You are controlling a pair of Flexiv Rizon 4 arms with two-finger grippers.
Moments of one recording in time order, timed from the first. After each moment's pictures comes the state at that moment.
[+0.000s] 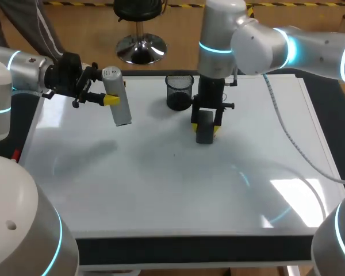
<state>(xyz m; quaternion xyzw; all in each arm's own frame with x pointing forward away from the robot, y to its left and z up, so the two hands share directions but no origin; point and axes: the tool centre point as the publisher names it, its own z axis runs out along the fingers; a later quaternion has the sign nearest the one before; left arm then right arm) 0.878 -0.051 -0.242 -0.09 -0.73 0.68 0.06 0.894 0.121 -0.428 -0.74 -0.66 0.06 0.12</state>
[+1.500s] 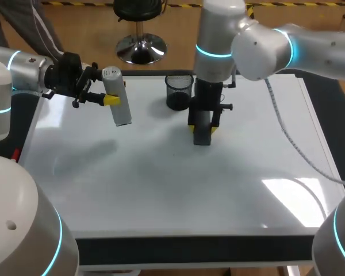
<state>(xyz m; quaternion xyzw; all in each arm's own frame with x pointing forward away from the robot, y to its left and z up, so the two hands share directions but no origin) 0.878 -0.051 -0.242 -0.09 -0.73 0.68 0.06 0.874 0.141 -0.411 -0.72 -0.69 0.03 0.09</state>
